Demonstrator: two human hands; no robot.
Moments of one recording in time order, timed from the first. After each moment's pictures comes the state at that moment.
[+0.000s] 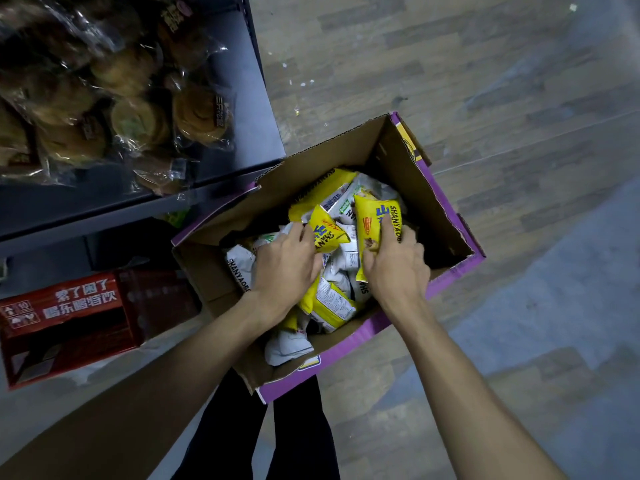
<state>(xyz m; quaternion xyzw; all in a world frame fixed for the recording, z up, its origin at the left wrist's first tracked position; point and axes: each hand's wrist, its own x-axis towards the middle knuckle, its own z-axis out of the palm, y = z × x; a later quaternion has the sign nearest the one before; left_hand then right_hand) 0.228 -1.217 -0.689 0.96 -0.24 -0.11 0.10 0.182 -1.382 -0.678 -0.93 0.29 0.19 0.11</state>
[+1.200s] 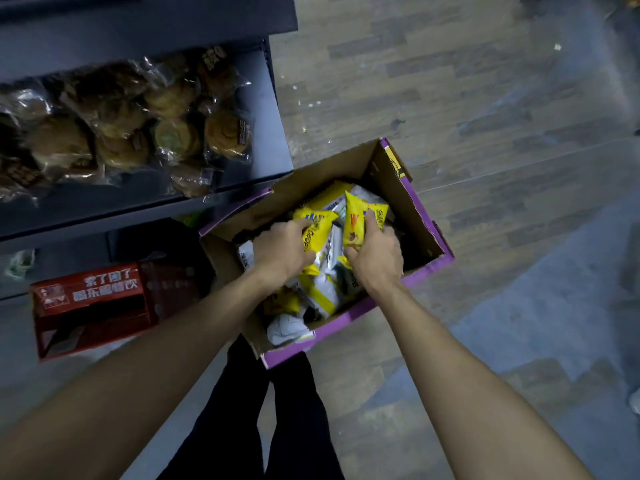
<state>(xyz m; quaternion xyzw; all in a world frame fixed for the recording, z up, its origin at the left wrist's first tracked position) 0.248 -1.217 -0.628 0.95 -0.07 -0.28 0.15 0.199 -1.374 -0.635 -0.92 0.27 0.20 0.21</state>
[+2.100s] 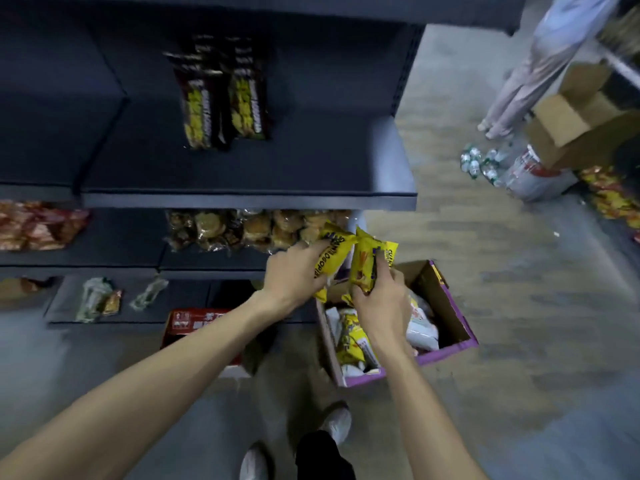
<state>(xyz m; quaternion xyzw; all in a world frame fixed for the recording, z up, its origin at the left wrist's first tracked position) 0.177 -1.021 -0.359 0.99 -0.09 -0.01 0.13 0.133 -1.181 -0.376 -0.95 0.15 -0.04 0.26</state>
